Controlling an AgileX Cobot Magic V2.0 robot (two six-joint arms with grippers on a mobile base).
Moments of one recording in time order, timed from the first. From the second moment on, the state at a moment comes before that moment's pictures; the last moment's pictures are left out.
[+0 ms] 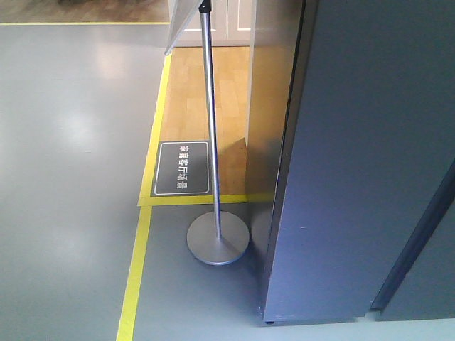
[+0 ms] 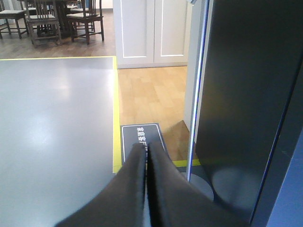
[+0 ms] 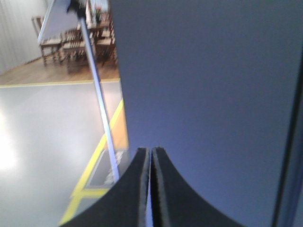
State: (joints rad) left arm -0.09 -0.01 0.03 0.13 0.24 -0.19; right arm 0.06 -0.01 0.03 0.22 0.09 -0.16
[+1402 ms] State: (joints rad) left arm -0.09 -0.01 0.03 0.13 0.24 -0.19; right arm -0.03 -0.01 0.03 0.05 -0.04 0.00
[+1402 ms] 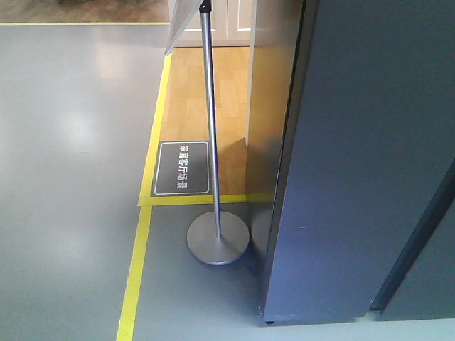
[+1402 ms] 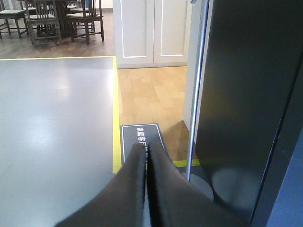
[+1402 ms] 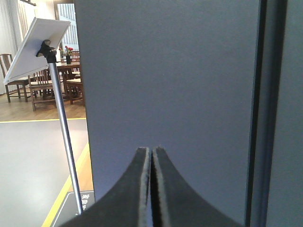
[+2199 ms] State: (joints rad) left arm -0.09 -0.01 0.03 0.13 0.24 -0.19; right arm -0.03 -0.01 0.03 0.05 -0.04 0.01
